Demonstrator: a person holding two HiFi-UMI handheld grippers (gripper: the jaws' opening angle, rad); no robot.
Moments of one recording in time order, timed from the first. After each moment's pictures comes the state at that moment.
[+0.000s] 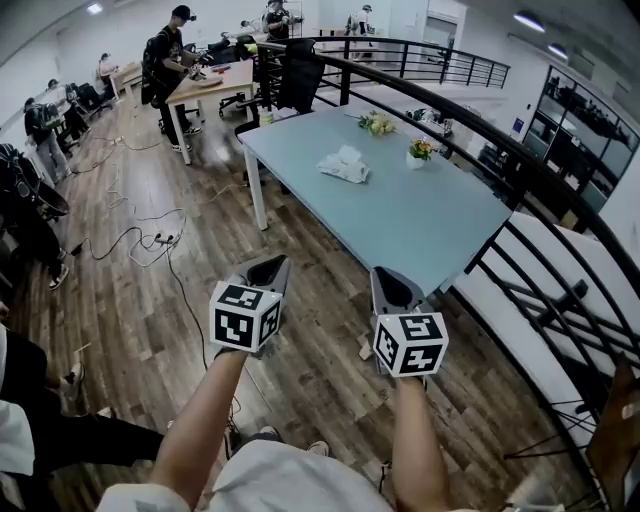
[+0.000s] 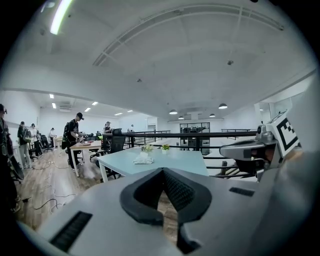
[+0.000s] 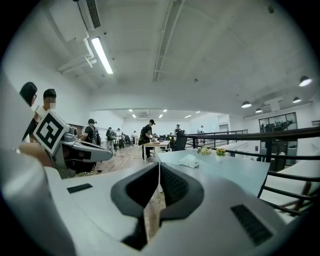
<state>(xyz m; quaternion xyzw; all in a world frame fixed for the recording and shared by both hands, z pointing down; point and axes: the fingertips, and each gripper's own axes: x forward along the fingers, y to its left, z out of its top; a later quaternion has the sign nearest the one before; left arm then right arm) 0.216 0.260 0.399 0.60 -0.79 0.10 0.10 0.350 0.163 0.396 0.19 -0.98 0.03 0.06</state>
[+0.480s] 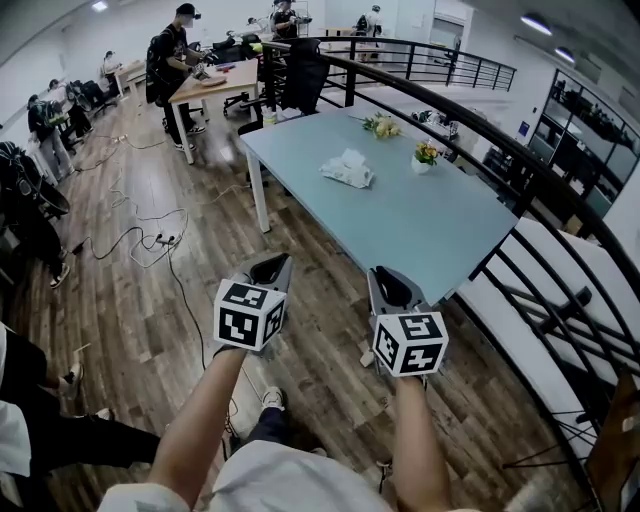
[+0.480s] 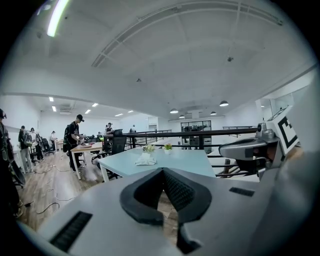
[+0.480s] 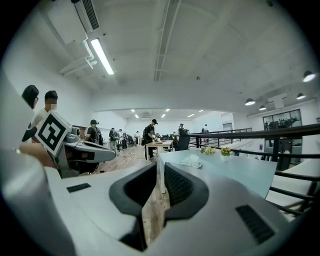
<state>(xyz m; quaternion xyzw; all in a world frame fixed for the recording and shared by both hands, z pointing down) 0.199 0.233 0.403 0.59 -0.79 0.11 0.10 0.327 0.141 0.402 0.17 -0.98 0.03 0.06</state>
